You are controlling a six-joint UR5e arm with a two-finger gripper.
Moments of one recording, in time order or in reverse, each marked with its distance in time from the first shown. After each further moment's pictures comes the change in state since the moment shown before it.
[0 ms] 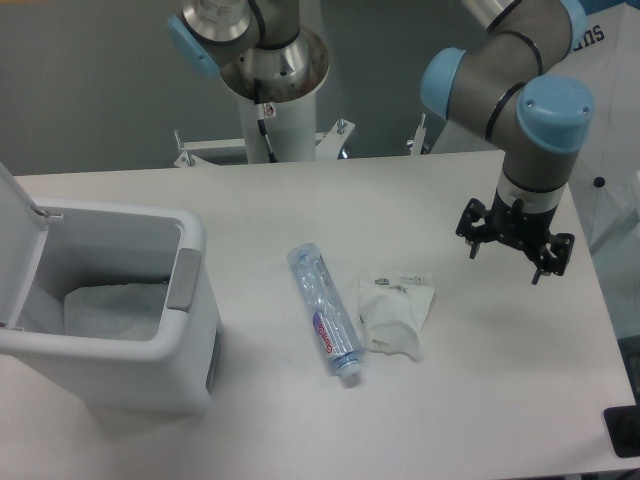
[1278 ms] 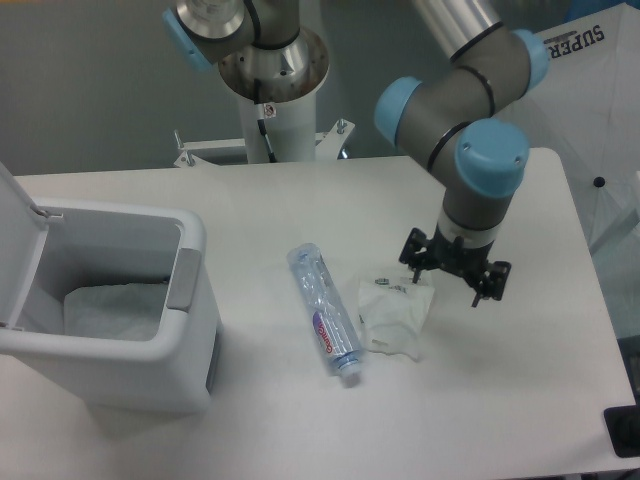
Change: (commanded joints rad) arm -0.143 -0.038 -0.078 0.011 -0.015 -0.236
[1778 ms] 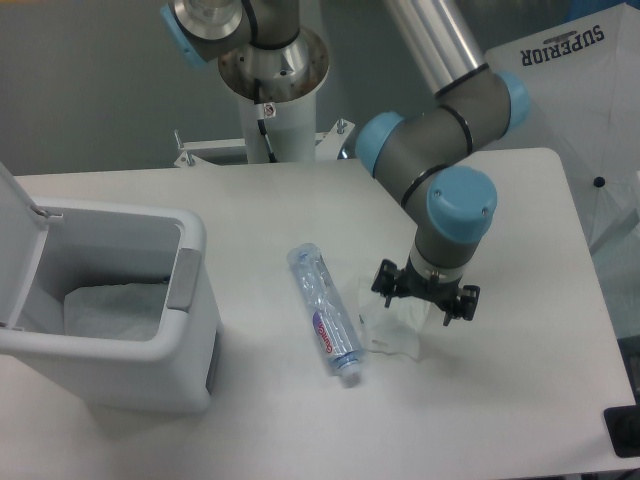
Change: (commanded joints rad) arm -0.058 -0.130 0.106 -0.002 0.002 -0.356
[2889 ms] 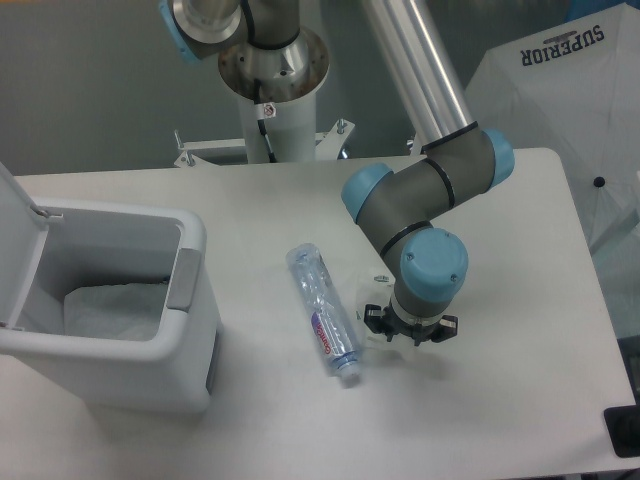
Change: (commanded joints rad) arm -0.041 -0.042 -0.008 -0.011 0.074 -0.028
